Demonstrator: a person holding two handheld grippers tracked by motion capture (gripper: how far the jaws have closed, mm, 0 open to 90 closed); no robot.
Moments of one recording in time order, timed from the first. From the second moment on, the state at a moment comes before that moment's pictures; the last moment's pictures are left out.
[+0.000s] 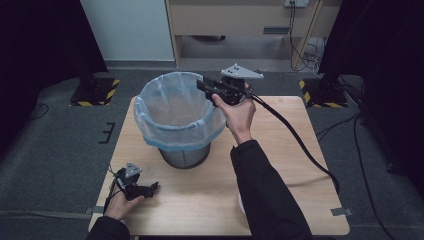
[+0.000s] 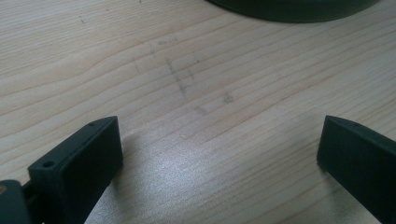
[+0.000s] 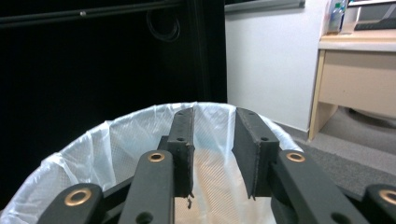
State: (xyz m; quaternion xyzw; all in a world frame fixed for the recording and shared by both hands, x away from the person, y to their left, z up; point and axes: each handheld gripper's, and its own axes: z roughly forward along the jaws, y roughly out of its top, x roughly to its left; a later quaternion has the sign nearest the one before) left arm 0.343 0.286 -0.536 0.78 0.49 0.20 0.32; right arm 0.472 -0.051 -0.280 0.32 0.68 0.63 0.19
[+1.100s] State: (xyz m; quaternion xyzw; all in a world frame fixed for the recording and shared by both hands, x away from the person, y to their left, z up) left arm 0.342 0.285 -0.536 0.78 0.49 0.20 0.32; right arm 0.376 -0.219 -0.324 0.39 0.67 0.58 0.25
